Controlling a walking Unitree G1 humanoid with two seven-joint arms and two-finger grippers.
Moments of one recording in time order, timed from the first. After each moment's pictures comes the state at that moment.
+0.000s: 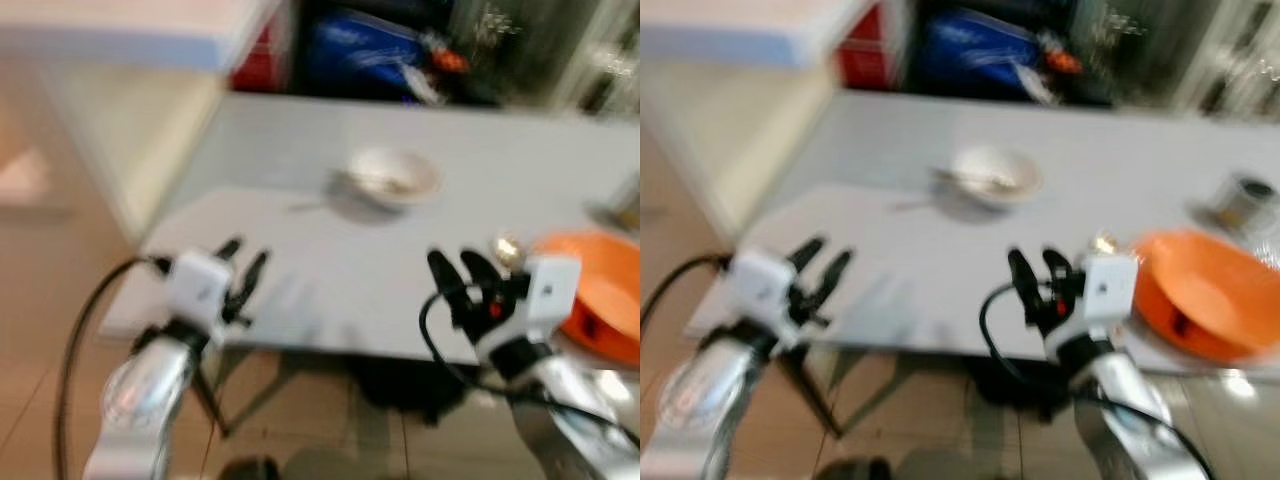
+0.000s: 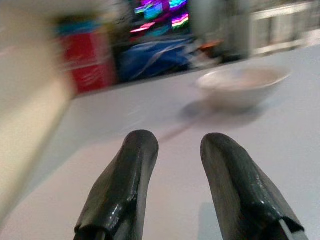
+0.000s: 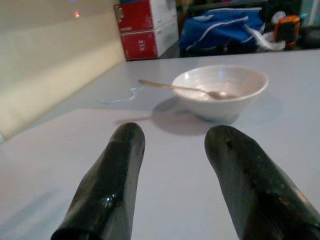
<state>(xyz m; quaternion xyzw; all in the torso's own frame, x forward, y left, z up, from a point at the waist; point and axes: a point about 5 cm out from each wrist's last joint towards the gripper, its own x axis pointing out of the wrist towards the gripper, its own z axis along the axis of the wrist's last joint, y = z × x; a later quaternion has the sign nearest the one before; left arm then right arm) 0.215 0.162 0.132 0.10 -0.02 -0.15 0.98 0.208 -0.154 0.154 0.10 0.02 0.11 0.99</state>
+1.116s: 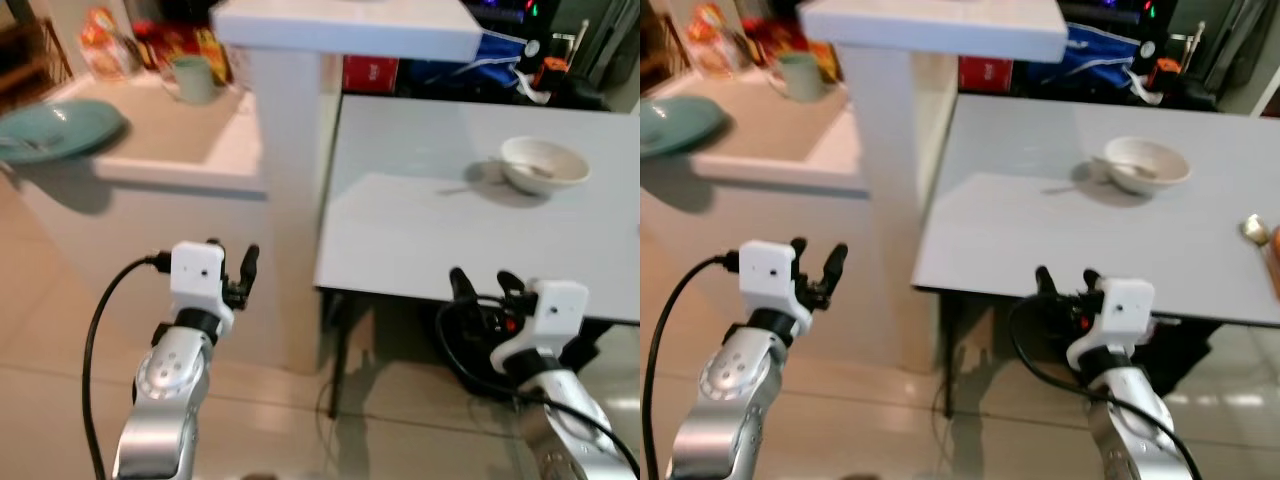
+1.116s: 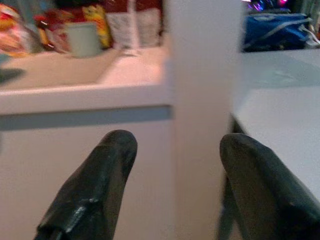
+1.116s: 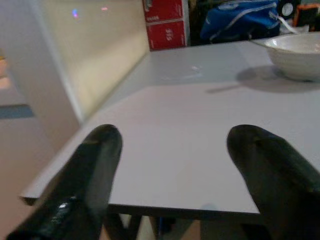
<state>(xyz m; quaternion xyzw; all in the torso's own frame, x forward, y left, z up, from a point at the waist) 0.252 0.157 0.128 0.04 0.01 -0.06 1.00 0.217 -0.181 0.117 0.06 0.02 0.05 1.00</state>
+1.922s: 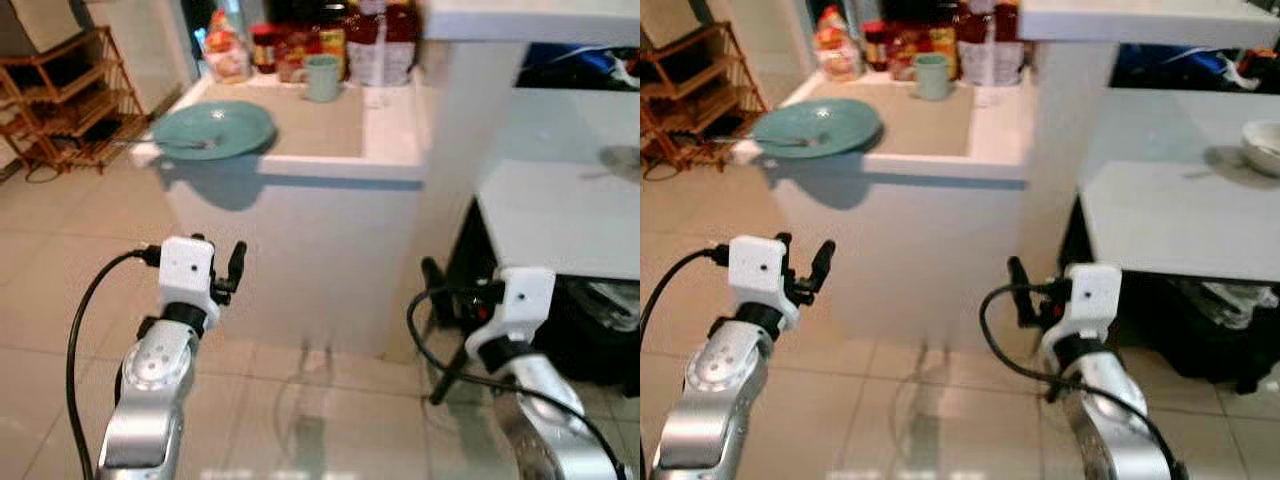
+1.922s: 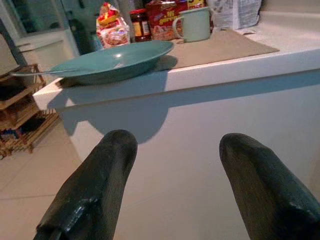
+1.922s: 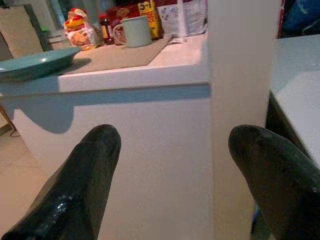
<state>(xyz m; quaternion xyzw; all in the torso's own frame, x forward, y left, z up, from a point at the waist) 0.258 0.165 0.127 0.06 0.01 -0.05 1.00 0.228 -0.162 0.124 0.05 0.01 0.07 1.00</state>
